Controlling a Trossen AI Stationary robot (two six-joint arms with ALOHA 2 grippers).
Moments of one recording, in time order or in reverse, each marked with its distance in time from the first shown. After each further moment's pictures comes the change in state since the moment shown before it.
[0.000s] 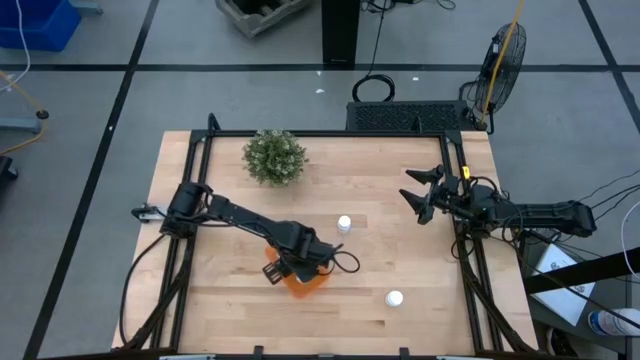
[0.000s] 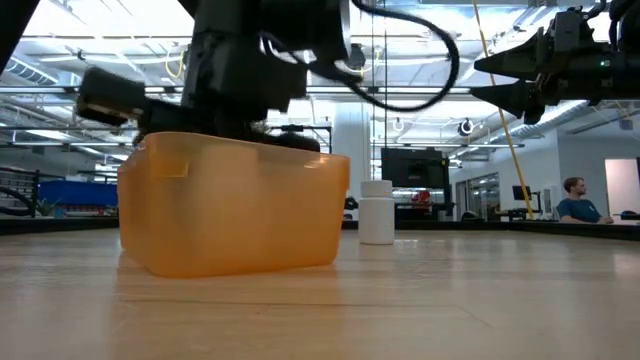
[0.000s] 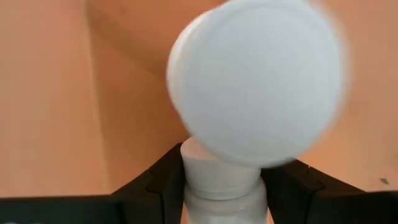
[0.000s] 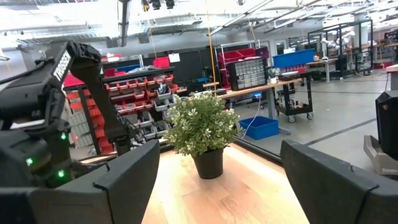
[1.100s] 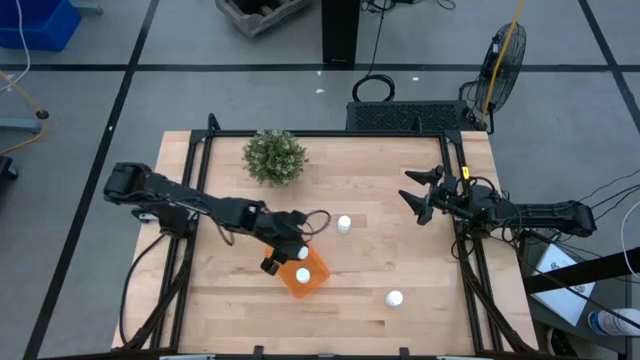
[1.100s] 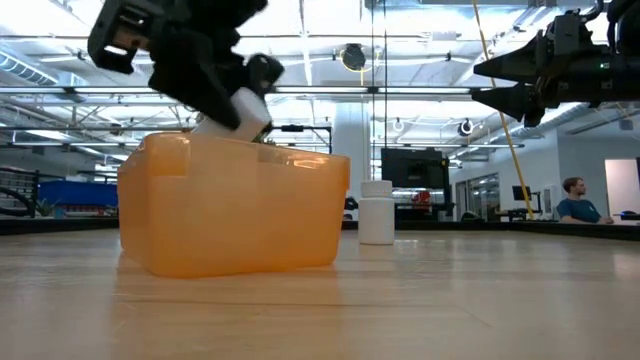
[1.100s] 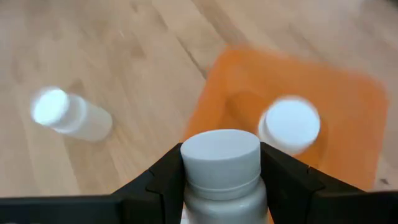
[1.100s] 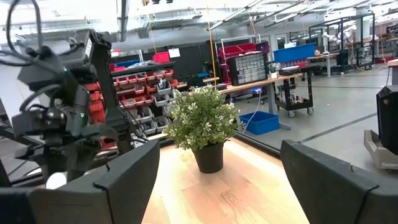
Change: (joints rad) left arm 0.056 -0.531 -0.532 0.719 -0.026 -0.299; right arm 0.000 0.001 0.000 -0.021 -0.003 0.010
